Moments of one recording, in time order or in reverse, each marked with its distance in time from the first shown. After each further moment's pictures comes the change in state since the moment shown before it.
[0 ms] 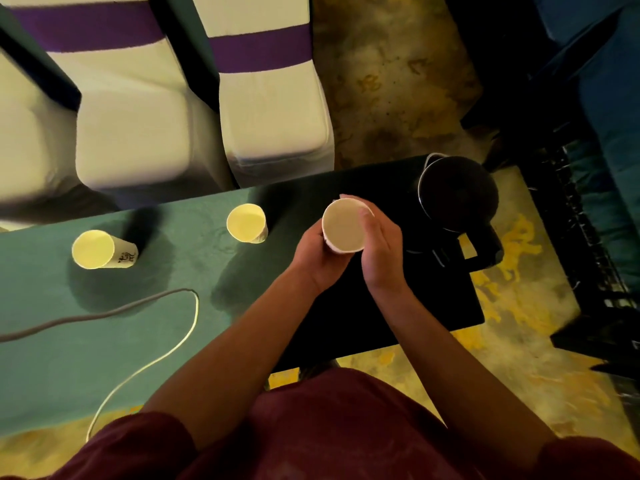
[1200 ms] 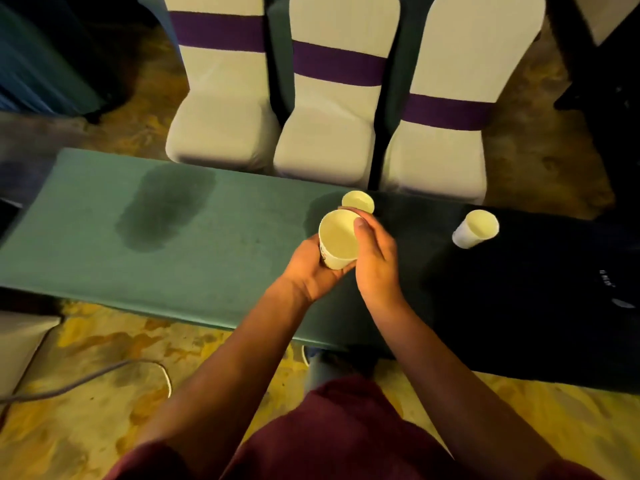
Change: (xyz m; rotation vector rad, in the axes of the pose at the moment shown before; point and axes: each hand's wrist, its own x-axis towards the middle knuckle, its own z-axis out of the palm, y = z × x) left_hand -0.272 0.197 -0.330 -0.123 -0.026 0.323; right_hand -0.240 -0.036 0.385 0.067 -0.334 -0.119
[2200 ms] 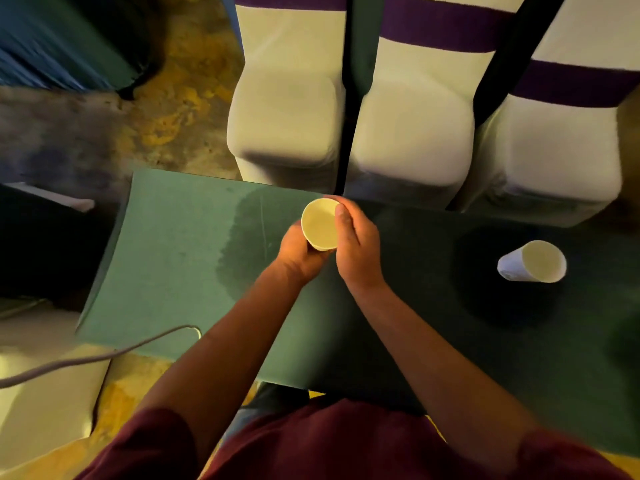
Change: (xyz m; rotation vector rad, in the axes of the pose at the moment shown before) left_hand 0.087 0.314 -0.188 -0.007 0.282 0.116; right_hand 0.135 0.084 0.348 -0.161 -0.052 0.036
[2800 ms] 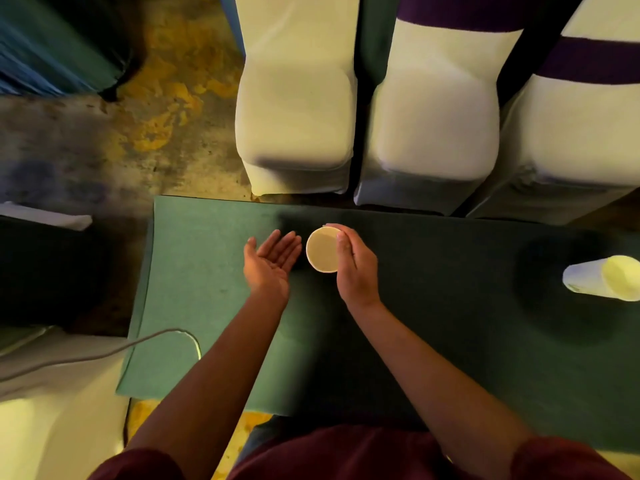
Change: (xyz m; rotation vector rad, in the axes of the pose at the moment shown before) left_hand 0.055 0.116 -0.119 0.022 0.314 0.145; right_hand 0.024 0.036 0.123 -0.057 0.020 0.166
